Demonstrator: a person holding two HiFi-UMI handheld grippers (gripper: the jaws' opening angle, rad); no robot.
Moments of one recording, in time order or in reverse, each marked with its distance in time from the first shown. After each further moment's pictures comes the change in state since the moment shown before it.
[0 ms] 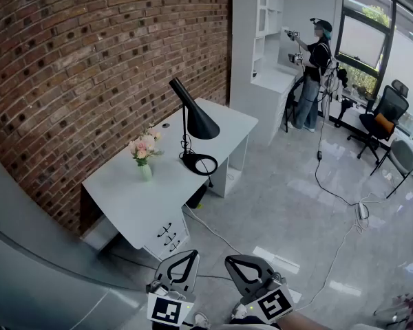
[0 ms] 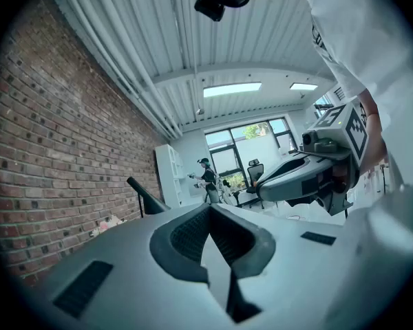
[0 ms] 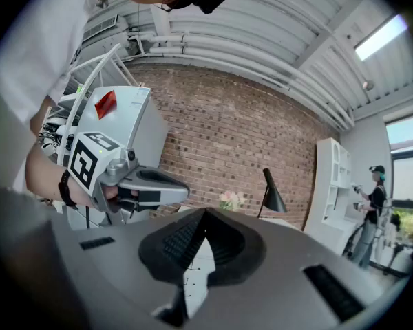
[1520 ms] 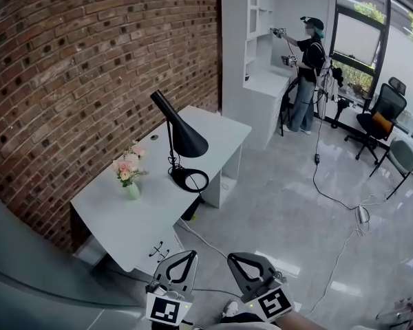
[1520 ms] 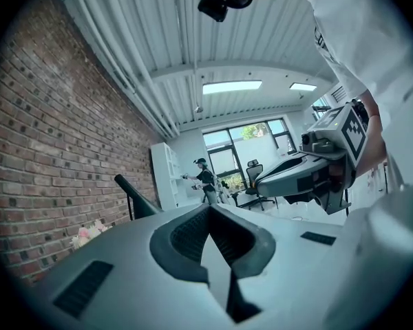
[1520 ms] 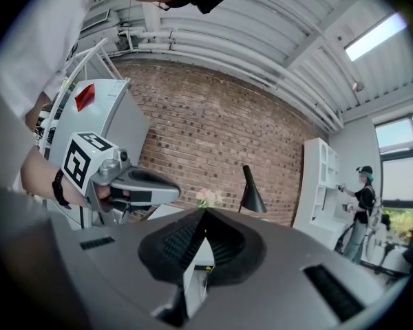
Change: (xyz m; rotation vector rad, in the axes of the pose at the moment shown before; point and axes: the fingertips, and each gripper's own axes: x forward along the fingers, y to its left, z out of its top) left arm 0.101 0.032 -0.018 -0.006 -0.026 -0.025; right arm 0.043 -0.103 -0.029 0.015 -0.009 -0.092
